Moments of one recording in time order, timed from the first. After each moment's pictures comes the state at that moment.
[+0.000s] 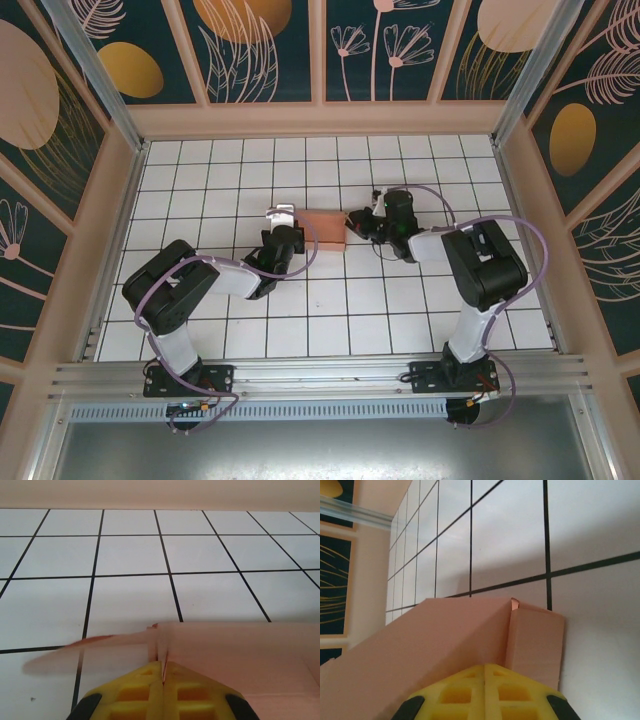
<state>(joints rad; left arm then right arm) -0.75 1.78 0.67 0.68 -0.55 -0.34 0.40 1.82 0.79 0.48 -0.49 0.88</state>
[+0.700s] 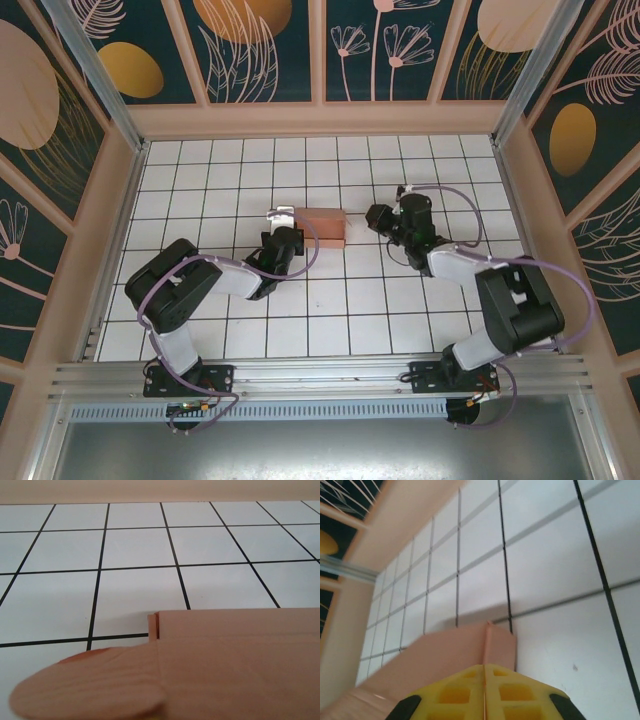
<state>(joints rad) -0.75 1.80 0.67 0.68 -0.57 -0.33 0.40 1.48 0.66 0.38 -0.16 0.81</state>
